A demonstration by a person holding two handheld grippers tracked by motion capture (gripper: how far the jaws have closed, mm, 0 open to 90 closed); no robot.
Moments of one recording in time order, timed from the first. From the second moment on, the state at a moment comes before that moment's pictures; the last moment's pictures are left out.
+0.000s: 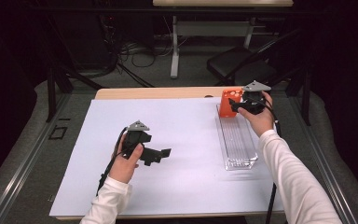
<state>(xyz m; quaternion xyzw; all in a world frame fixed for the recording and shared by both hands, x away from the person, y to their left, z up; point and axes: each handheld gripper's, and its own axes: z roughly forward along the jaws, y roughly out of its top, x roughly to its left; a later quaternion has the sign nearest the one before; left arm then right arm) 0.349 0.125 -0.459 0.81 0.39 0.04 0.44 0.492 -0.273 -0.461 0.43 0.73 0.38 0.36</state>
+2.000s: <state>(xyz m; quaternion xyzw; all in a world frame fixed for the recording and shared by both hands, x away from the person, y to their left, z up) 0.347 0.129 -0.454 0.81 0.38 0.03 0.45 0.471 -0.276 -0.430 0.44 0.74 0.44 0.26</state>
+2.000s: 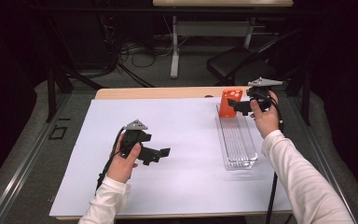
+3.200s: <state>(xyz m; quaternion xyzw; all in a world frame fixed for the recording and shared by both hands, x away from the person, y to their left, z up) 0.343 0.133 -0.445 0.81 0.36 0.03 0.46 0.426 -0.212 -0.412 0.34 0.78 0.47 0.22</state>
